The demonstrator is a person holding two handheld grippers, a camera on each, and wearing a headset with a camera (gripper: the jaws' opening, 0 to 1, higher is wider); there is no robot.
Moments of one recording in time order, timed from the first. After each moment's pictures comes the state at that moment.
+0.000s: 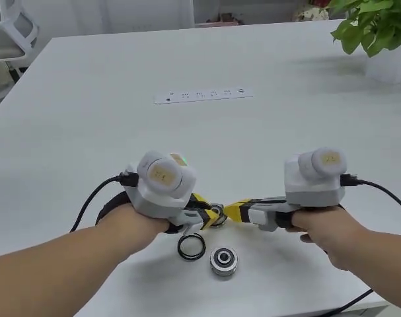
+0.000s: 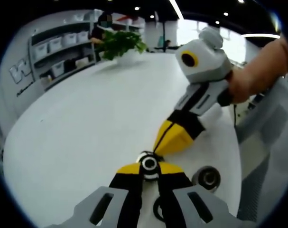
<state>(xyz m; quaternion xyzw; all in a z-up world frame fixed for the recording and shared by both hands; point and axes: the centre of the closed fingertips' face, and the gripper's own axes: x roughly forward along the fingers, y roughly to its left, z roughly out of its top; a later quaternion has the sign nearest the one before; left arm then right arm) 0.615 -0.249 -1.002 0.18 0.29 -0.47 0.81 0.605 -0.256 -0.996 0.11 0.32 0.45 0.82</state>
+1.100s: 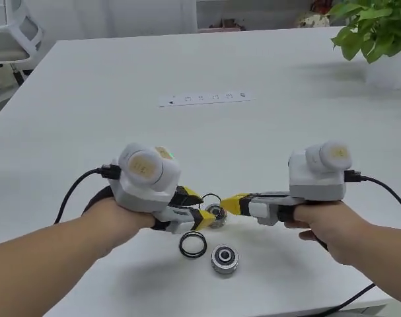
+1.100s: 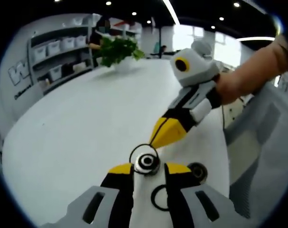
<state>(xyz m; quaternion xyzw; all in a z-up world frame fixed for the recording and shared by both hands) 0.602 -0.232 -0.974 0.16 0.27 -0.49 0.81 0.607 -0.250 -0.970 0.14 0.30 0.47 0.82</state>
